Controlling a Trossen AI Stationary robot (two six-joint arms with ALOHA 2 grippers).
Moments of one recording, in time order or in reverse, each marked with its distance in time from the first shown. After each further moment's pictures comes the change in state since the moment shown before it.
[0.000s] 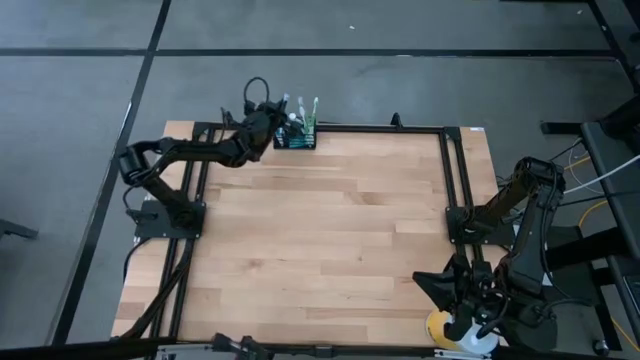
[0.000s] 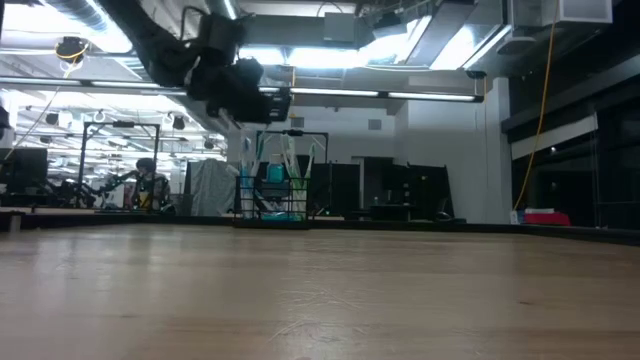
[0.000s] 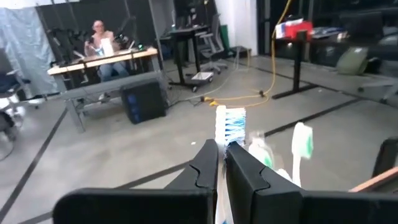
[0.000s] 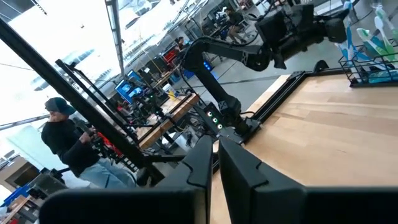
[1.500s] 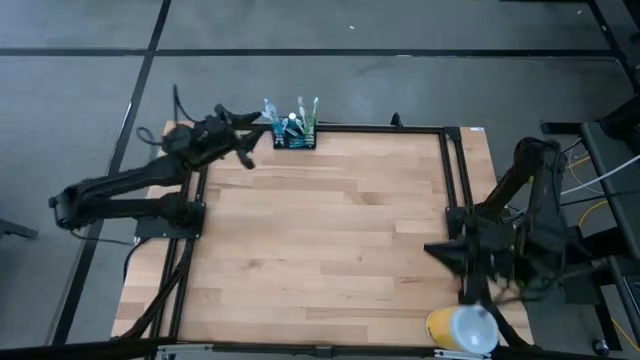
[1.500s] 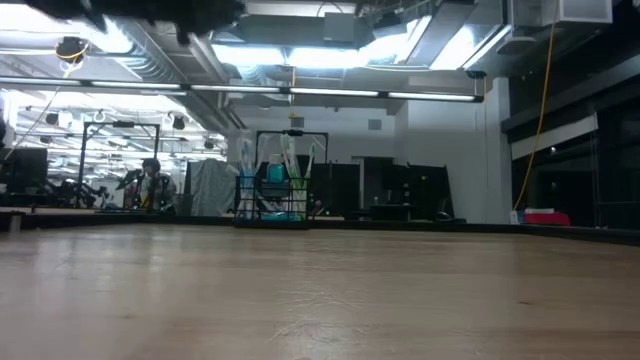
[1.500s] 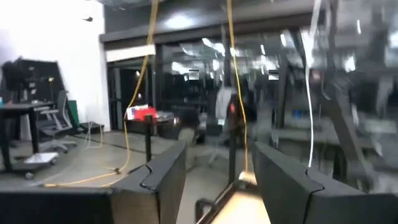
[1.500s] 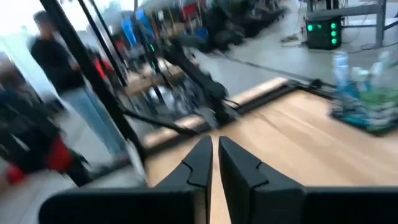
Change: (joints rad) left arm -0.093 -0.744 -0.204 -0.204 0.592 -0.059; right arm 0.000 -0.259 0.000 -0.650 -0.187 0.058
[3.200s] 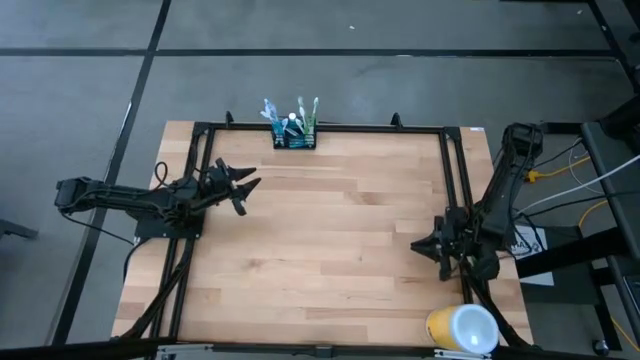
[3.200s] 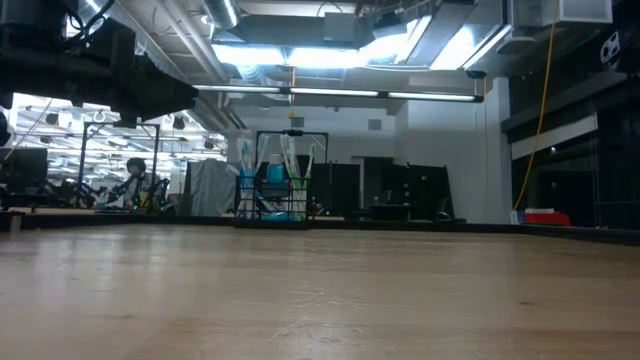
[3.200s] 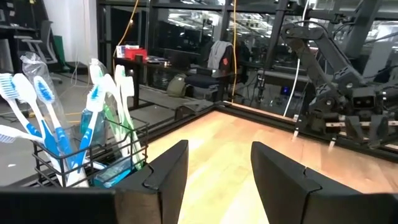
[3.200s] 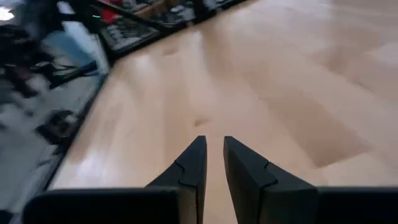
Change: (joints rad) left arm -0.422 -0.343 -0.562 0.012 -0.405 -0.119; right arm 0.100 -0.361 -1.141 0.469 -0.181 0.311
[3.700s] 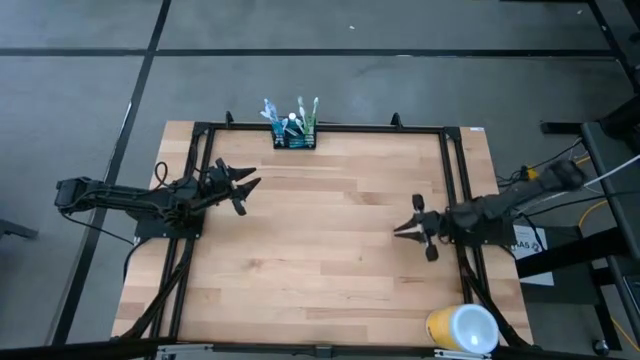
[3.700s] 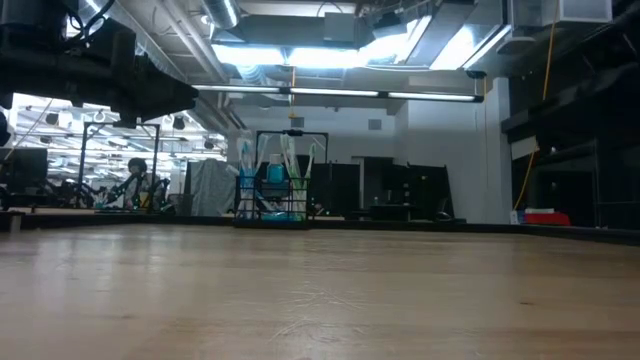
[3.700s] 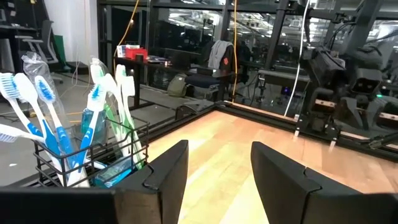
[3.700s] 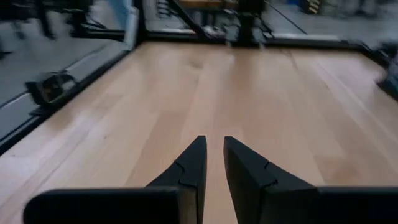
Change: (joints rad) left arm 0.000 0.000 0.000 -0.003 -0.003 0.000; right arm -0.851 -0.376 -0.035 0.263 -0.930 -1.154
